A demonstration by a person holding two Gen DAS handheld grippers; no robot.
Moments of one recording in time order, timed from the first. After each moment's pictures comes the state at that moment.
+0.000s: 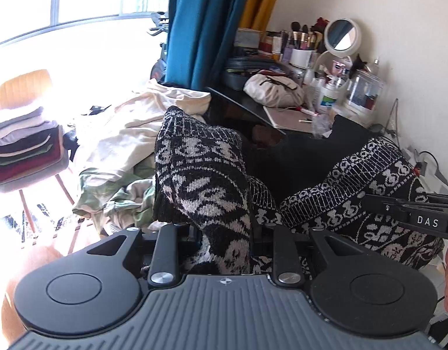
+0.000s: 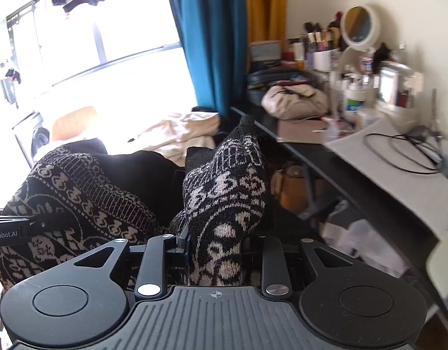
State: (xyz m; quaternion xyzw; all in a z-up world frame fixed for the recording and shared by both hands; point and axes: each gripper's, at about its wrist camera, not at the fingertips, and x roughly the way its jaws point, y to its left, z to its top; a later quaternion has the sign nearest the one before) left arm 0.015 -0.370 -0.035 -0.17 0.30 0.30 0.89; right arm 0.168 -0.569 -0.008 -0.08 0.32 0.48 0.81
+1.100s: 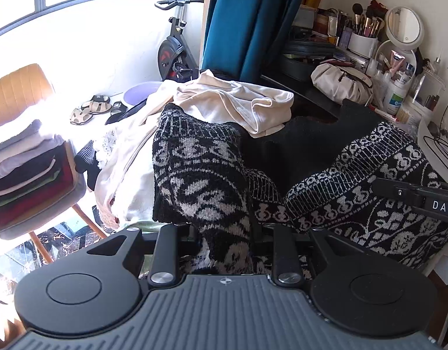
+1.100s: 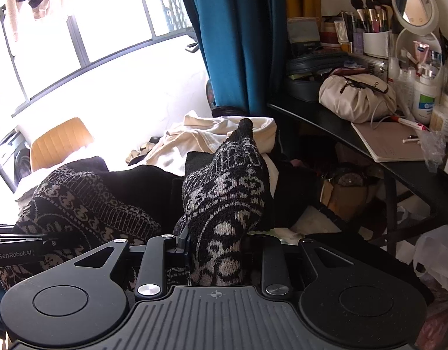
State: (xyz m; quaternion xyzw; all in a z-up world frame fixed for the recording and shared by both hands) left arm 0.038 -0.037 -0.066 -0.17 0.37 0.26 0.88; right arm 0.209 -0.245 -0.057 -0.05 0.36 0.44 0.82
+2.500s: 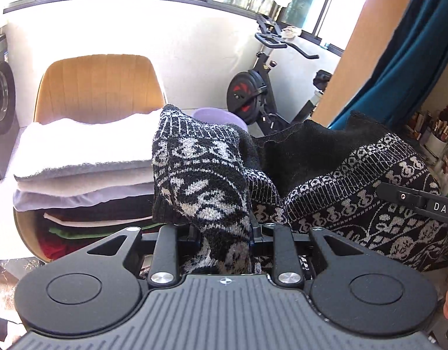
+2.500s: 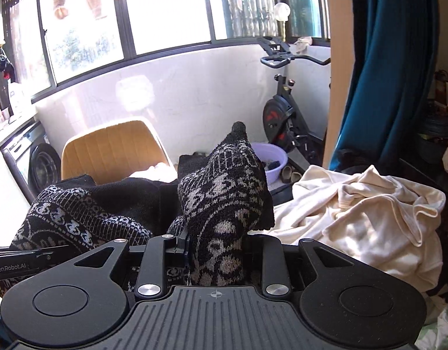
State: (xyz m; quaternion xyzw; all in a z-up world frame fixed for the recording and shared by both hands) left arm -0.183 0.349 -0.053 -0.26 0.28 0.34 0.86; right arm 0.005 0.197 -0.017 -0.09 0.31 0.48 0.82
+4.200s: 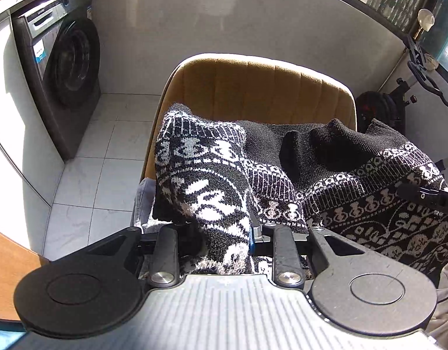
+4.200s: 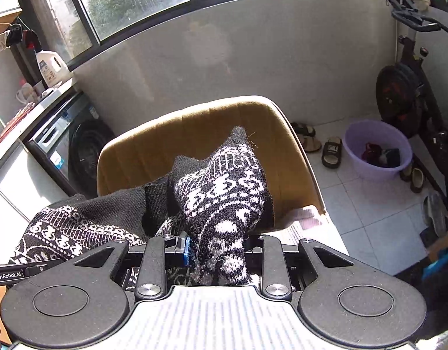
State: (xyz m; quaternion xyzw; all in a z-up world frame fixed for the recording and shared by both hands) left arm -0.237 0.776 -0.111 -0.34 0.33 0.47 0.75; right arm 0.036 0.747 -0.100 -0.11 0.41 0.58 0.70
